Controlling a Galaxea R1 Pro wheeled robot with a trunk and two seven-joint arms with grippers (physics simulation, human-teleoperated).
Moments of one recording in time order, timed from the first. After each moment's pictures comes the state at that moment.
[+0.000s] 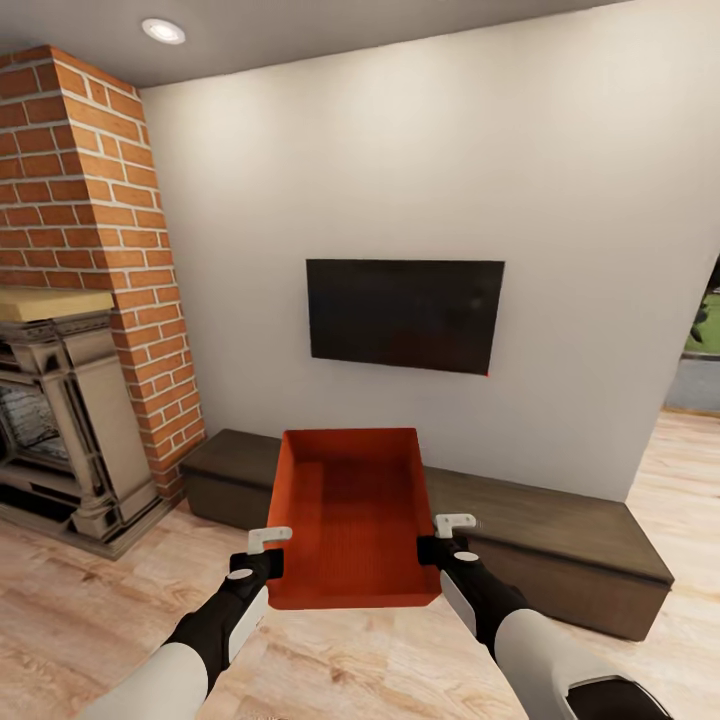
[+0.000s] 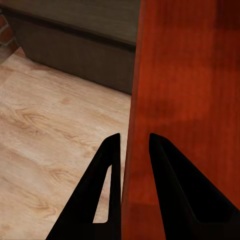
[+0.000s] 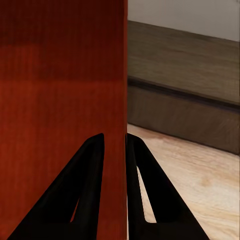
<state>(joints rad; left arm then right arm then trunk) -0.63 -0.07 -0.14 -0.46 0.17 0.11 0.27 -0.74 0.11 0.10 -0.31 -0.05 0.07 -0.11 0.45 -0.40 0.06</state>
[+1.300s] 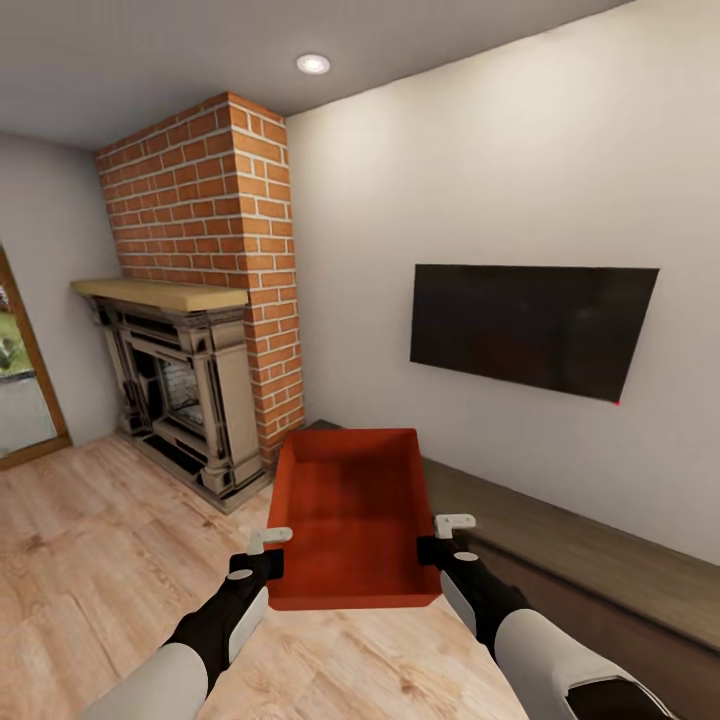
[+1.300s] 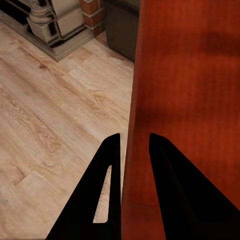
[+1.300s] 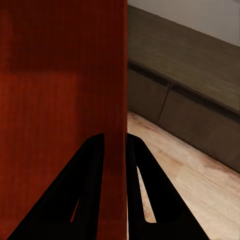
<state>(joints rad) -0.63 -0.07 -0.14 -0.46 0.17 0.11 0.27 -0.74 0.11 0.10 -0.31 -0.05 0.07 -0.12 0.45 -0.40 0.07</state>
